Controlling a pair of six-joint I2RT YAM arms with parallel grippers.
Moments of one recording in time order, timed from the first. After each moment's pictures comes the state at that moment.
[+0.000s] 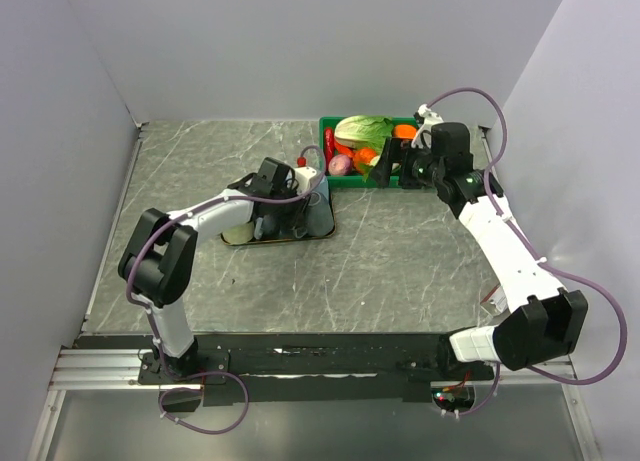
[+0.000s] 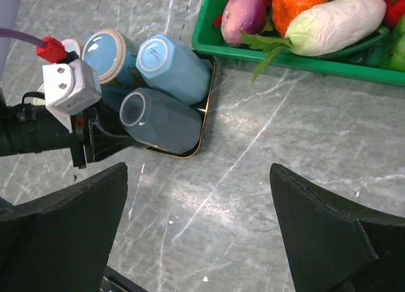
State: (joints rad) left arm -0.53 1.81 1.23 -0.29 0.33 0.08; right arm 0.24 1.33 1.31 -0.53 -0.25 0.29
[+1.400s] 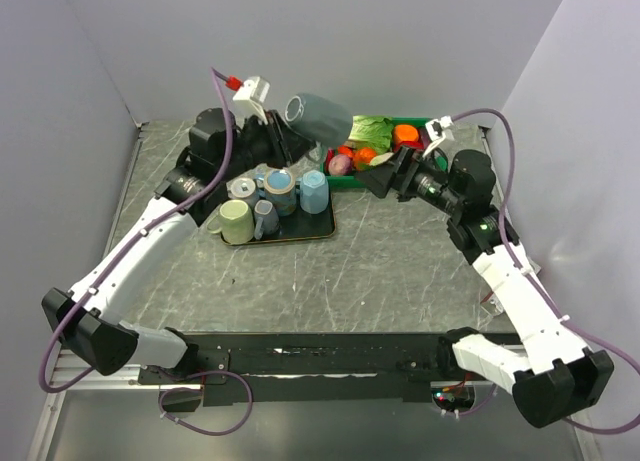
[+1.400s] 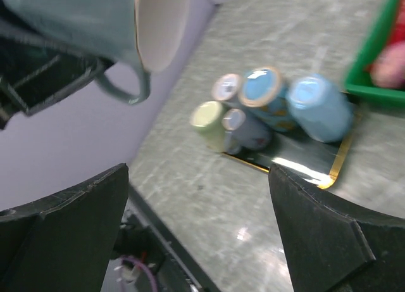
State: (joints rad) left arm -0.56 1.35 1.45 -0.19 0.28 -0.54; right arm 0.30 1.03 1.07 -0.17 -0.47 0.63
